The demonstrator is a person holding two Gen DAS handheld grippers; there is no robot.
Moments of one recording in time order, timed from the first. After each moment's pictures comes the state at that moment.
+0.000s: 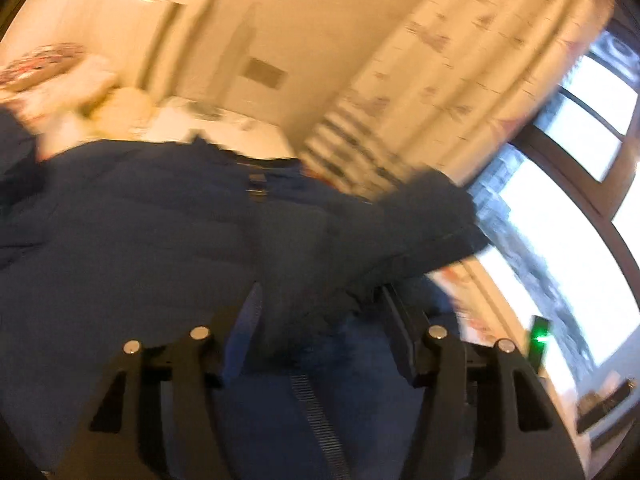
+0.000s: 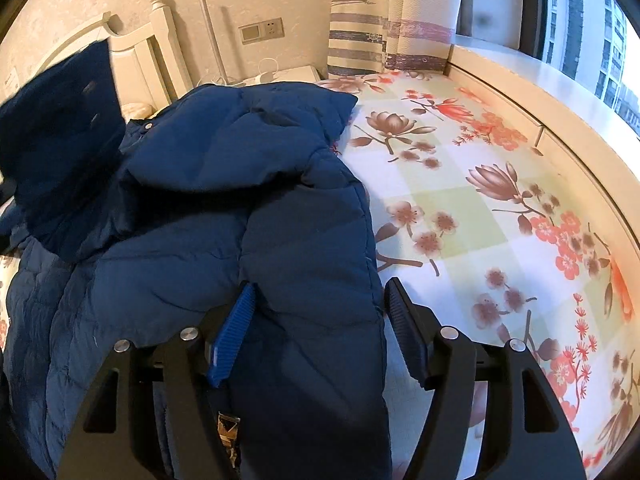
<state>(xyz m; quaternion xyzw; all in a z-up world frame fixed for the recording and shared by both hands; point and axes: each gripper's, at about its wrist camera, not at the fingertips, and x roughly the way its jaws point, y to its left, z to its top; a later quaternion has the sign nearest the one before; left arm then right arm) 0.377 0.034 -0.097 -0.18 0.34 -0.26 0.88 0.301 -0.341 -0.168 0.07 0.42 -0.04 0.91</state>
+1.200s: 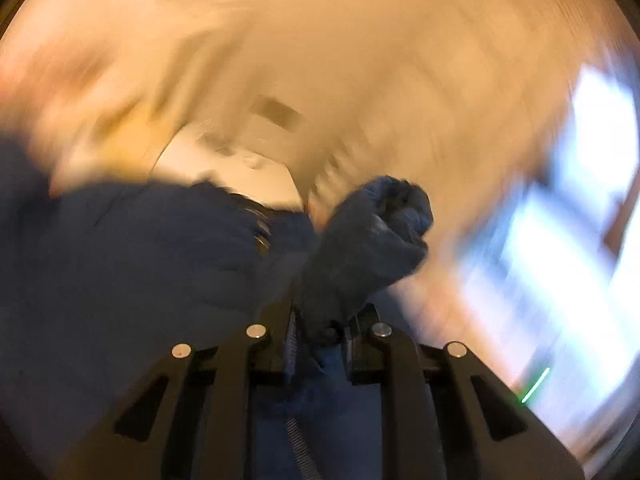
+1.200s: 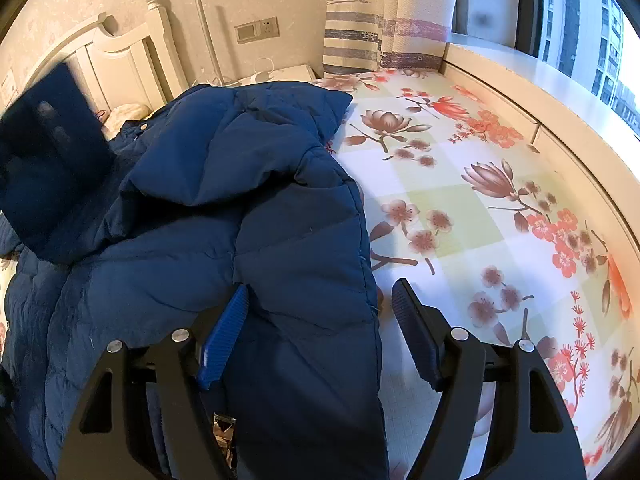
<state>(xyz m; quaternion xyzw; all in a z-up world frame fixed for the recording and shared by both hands) 0.391 0.083 -0.104 -0.36 0.27 -0.22 0.87 0.302 -0.342 -0.169 0.07 0.42 -0.05 0.91</state>
